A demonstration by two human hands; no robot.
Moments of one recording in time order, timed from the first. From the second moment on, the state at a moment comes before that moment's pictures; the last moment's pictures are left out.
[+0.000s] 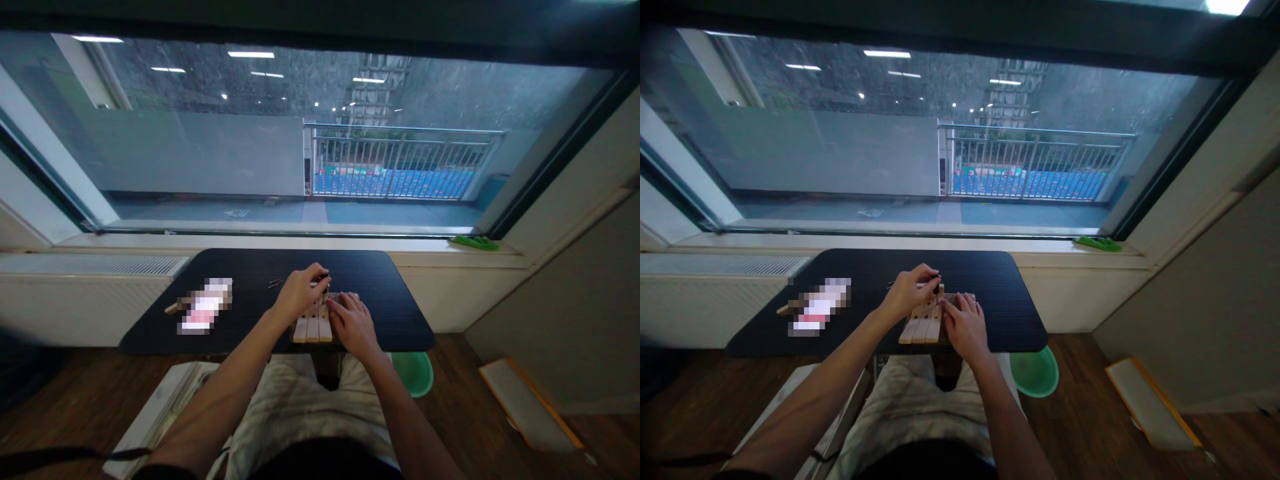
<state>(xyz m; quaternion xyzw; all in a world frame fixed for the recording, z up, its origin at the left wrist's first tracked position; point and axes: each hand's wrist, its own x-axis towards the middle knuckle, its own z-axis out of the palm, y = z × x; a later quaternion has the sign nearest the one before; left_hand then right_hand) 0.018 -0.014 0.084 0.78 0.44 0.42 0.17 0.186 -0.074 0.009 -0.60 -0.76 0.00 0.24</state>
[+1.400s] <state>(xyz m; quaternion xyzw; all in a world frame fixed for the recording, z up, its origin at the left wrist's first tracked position) 0.018 -0.015 0.080 0.78 0.41 0.44 0.19 0.187 -0.072 0.028 -0.63 -0.74 0.10 0.23</state>
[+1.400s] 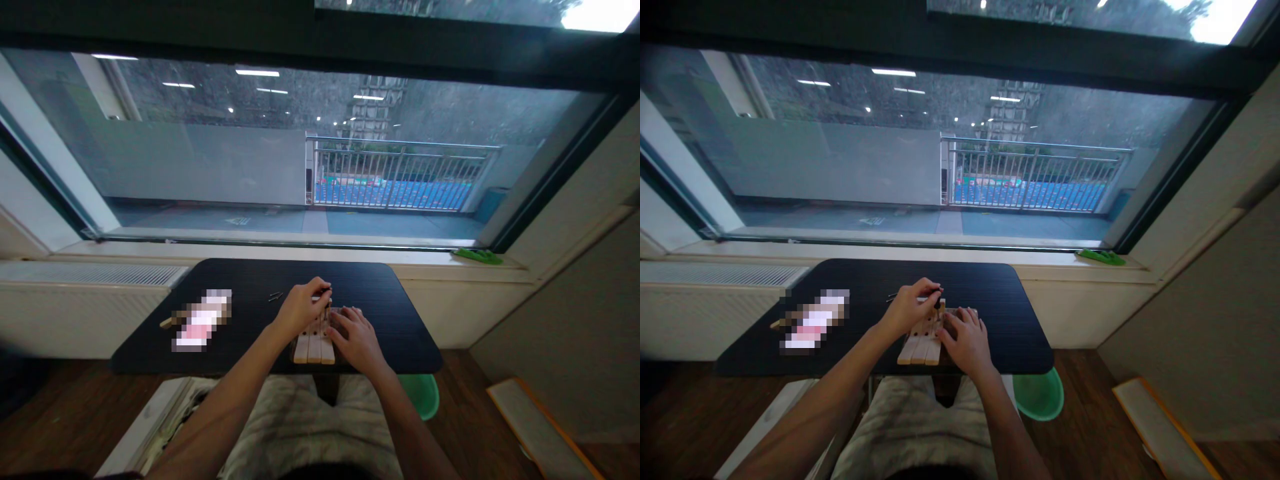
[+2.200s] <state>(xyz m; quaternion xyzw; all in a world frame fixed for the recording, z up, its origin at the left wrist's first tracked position) 0.018 -0.015 0.078 0.76 0.40 0.46 0.23 0.188 -0.070 0.026 -0.60 -0.76 0.09 0.22</state>
